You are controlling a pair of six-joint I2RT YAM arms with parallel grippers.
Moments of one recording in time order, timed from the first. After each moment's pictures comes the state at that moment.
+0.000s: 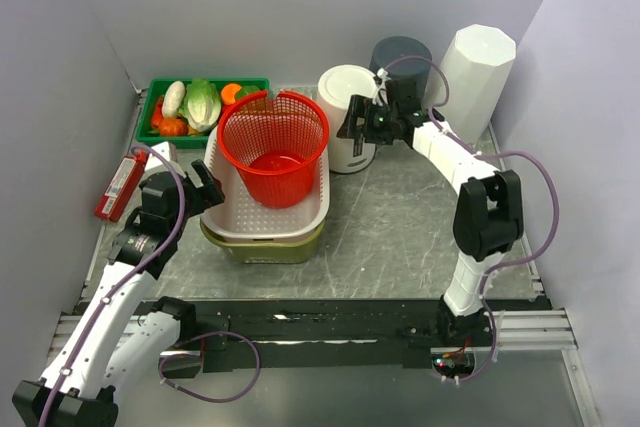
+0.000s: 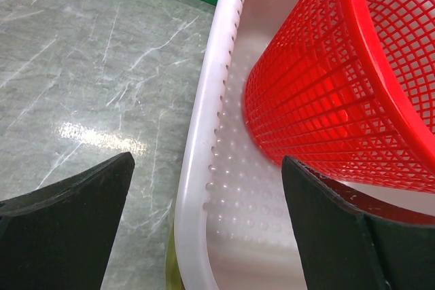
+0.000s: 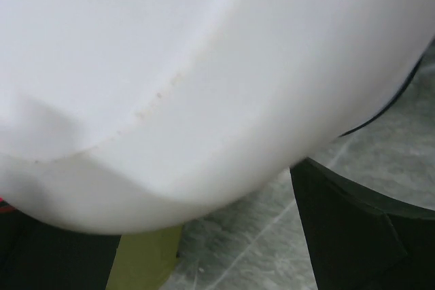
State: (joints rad) left arm -0.28 0.73 0.74 -0.47 -0.29 -0.51; right arm 0.29 1.82 1.52 -0.42 -0.33 0.41
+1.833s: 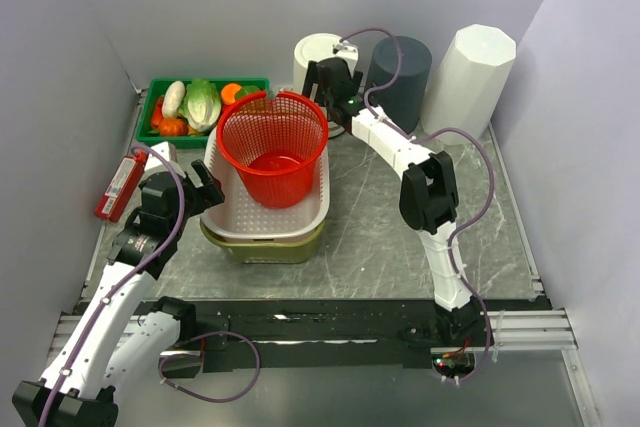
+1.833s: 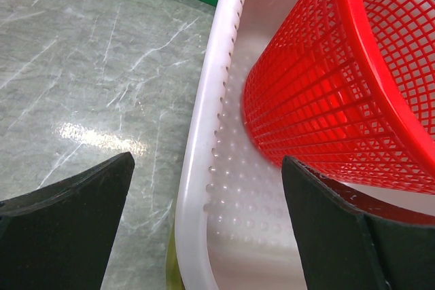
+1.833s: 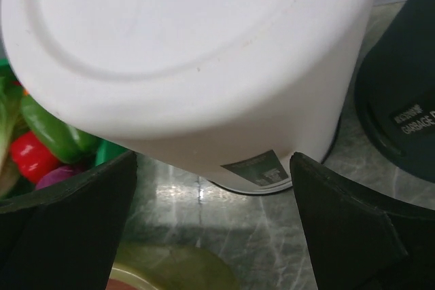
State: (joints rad) left arm -0.28 0.73 0.74 -0.47 -0.29 -0.51; right arm 0.52 2.27 2.13 -0.30 0.38 0.47
